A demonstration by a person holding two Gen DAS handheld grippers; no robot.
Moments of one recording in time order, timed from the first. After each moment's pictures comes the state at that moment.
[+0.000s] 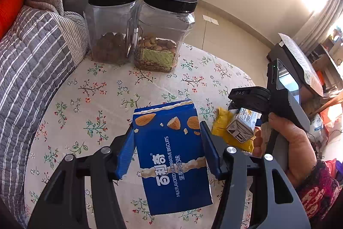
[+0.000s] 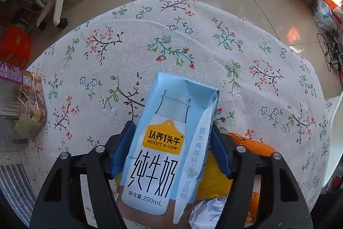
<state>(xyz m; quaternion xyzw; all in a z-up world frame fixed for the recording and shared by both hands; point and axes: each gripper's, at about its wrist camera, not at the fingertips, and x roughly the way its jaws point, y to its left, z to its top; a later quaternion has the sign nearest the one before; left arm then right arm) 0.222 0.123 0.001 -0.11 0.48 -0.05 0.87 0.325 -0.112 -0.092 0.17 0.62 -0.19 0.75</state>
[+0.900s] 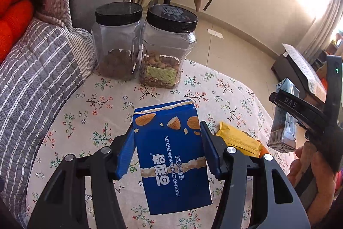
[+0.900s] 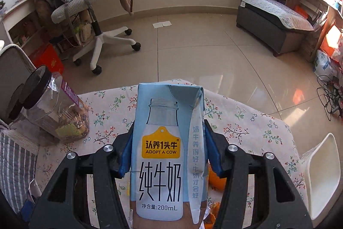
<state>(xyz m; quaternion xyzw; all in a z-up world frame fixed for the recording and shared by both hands) 0.215 0.118 0.016 -0.11 0.44 -0.02 0.89 0.262 -0.111 0.018 0.10 0.41 -0.14 0.90</state>
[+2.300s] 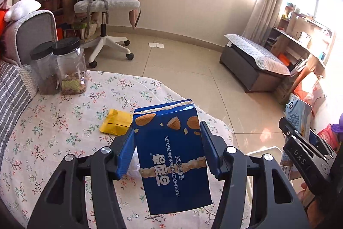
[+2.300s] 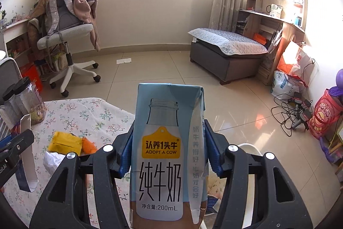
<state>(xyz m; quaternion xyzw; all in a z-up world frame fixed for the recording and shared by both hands) 0.100 -0.090 0.068 -0.04 0.36 -0.16 0.92 0.049 -0.288 0.066 0.04 0.29 -0.23 0.93</state>
